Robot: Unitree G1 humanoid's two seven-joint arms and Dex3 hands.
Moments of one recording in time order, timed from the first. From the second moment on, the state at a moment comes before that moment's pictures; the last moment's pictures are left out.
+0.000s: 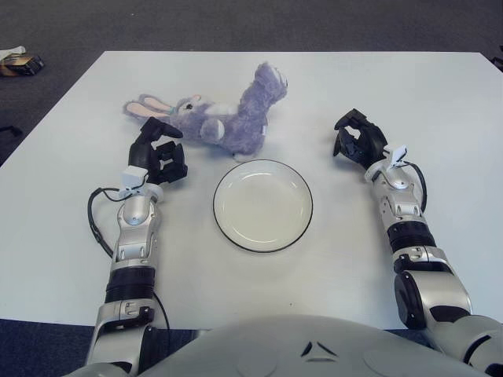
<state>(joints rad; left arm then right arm) -0.09 0.17 0.19 0.20 -0.03 -0.35 0.00 -0.44 -0.21 -0.08 0.61 0.13 -0.24 0.29</state>
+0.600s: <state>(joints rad) -0.12 0.23 0.15 0.29 0.16 -0.65 0.07 -0.44 -0.21 -0.08 0.63 0.13 -0.24 0.30</state>
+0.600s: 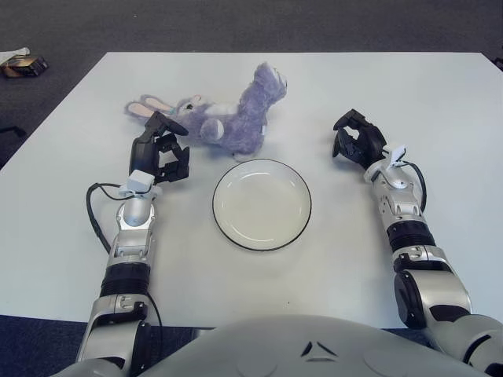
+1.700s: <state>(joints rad) 0.06 0.36 0.14 0.07 0.49 -0.56 0.19 -0.45 -0.21 -0.09 0.66 0.13 -0.25 0.30</state>
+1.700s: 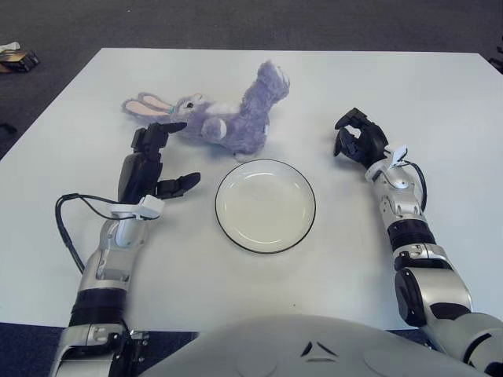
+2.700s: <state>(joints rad) 0.11 0.43 0.08 -0.33 0.92 -0.04 0.01 -0.46 -0.21 -0.08 0.67 0.13 -0.25 0.30</state>
